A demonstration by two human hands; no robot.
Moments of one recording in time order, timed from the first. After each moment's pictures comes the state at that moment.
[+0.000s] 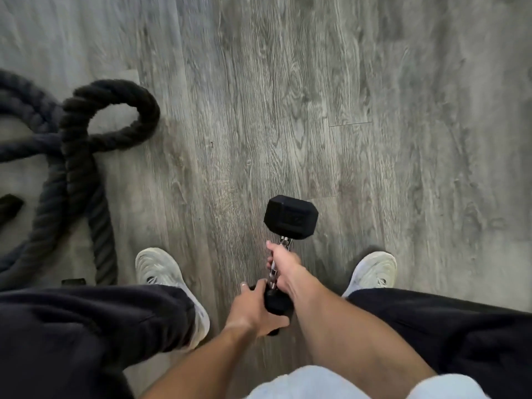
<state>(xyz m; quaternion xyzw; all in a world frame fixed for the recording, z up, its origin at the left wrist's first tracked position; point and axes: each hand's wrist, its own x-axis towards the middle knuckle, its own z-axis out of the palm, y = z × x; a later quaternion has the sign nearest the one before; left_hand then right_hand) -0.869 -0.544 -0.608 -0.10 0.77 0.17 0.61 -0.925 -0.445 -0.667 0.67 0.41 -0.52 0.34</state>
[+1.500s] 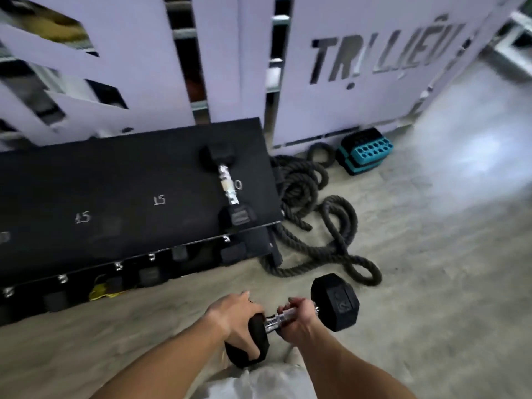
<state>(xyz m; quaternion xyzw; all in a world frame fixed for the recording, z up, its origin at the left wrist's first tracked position) -0.583 -0.806 0.024 -0.30 0.84 0.31 0.33 -0.733 -0.734 -0.024 0.37 0.54 -0.49 0.58</state>
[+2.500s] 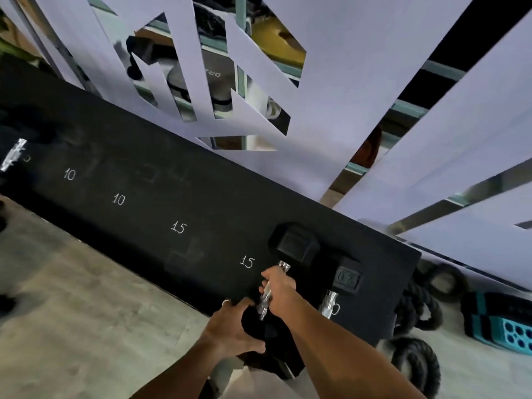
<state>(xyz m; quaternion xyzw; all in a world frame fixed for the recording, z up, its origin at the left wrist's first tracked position) -0.476 -1.049 -0.033 -0.74 0.48 0.46 0.01 -0.569 -1.173 -0.036 -0.08 0.75 -0.12 0.65</state>
